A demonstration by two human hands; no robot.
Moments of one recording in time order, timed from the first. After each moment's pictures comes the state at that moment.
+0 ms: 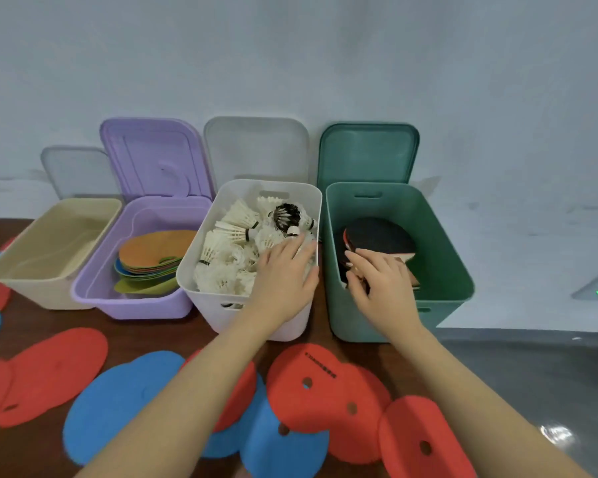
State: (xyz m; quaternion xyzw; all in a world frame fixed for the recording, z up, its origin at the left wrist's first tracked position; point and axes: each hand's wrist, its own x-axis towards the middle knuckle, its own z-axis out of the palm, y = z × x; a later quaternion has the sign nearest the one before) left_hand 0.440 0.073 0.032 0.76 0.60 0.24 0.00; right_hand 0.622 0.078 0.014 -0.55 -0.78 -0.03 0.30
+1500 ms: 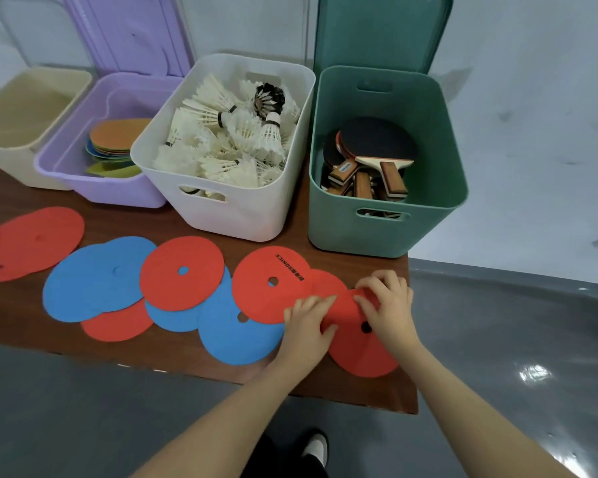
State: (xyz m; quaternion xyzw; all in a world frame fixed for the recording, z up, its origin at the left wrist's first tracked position) left_hand 0.572 -0.075 -0.137 0.66 0.67 0.21 0.28; right_hand 0.726 -0.019 -0.127 -0.58 -0.75 0.18 0.25
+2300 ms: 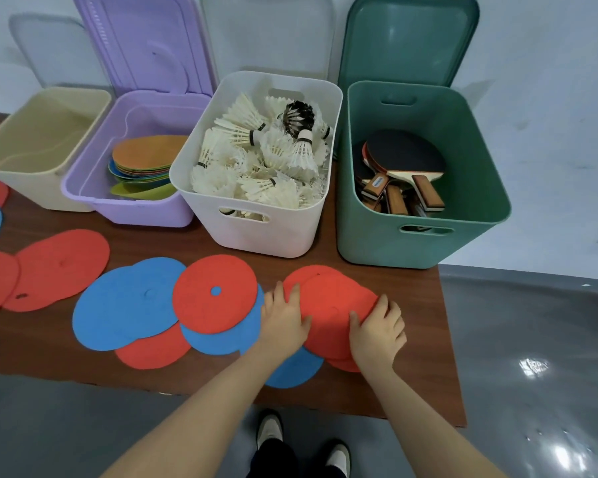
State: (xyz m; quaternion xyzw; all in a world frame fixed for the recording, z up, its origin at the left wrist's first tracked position) left_hand 0.466 -0.047 -0.124 0.63 0.73 0.02 0.26; right_hand 0.613 -0.047 -0.140 -0.82 -0.53 0.19 0.10
